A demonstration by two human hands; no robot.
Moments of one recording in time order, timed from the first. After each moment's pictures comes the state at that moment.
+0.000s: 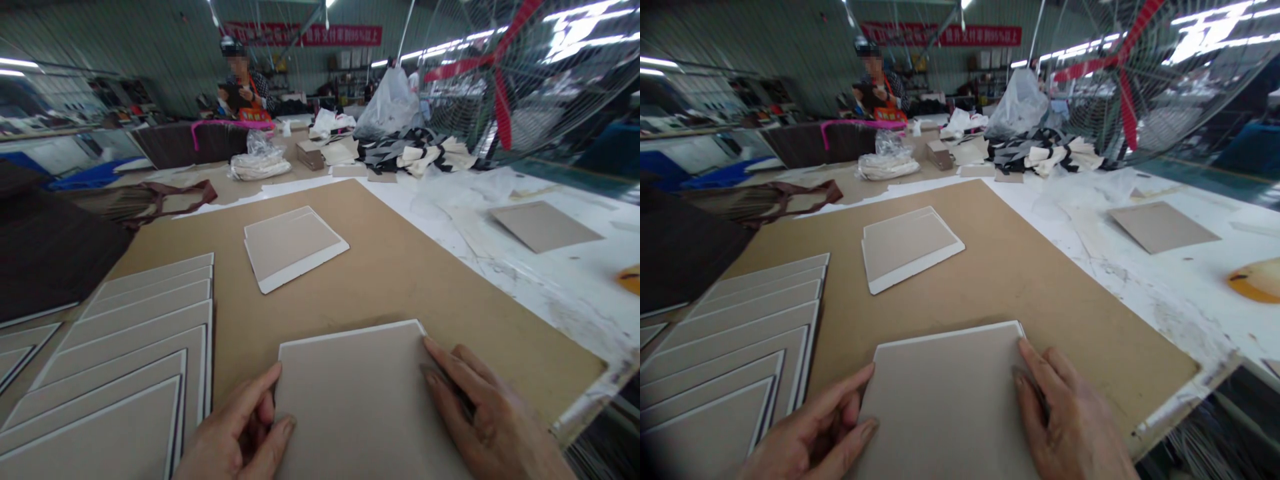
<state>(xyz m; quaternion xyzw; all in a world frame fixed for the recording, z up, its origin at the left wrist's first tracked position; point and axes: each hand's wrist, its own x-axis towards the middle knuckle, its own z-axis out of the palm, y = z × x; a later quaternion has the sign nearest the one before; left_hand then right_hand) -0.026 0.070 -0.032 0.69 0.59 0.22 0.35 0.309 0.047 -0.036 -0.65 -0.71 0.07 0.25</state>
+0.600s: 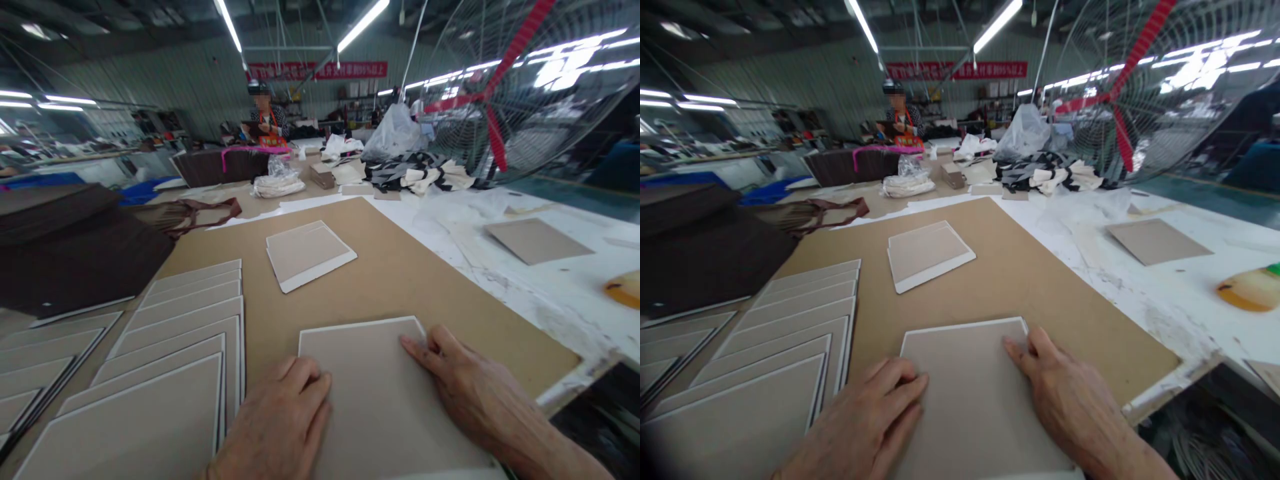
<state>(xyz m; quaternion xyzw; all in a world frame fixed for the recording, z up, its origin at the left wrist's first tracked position) 0.019 0.065 0.023 0.87 0.46 0.05 0.14 0.312 0.058 -0.017 -0.61 -0.79 0.02 0.08</state>
